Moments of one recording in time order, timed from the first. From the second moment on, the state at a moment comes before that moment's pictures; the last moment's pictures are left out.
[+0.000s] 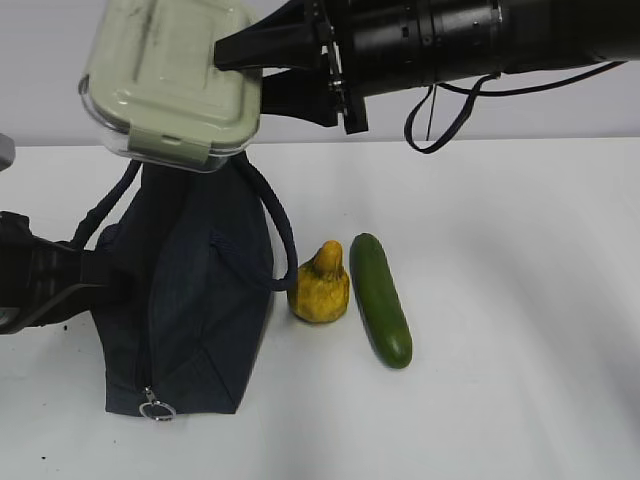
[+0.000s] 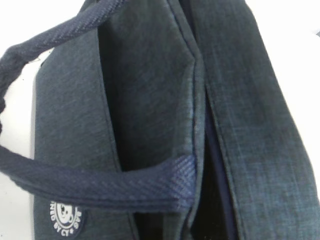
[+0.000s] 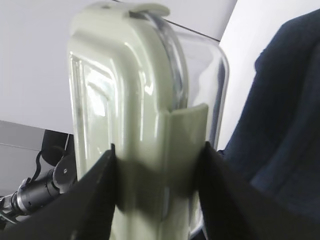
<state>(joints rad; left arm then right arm) -0.24 1.26 -0.54 -1.23 0.42 0.94 0.28 1.91 -1.49 1.56 1.17 -0.78</state>
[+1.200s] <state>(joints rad) -0.24 1.26 -0.54 -1.24 0.37 0.94 0.33 2.04 -1.48 1.40 0.99 -0.77</state>
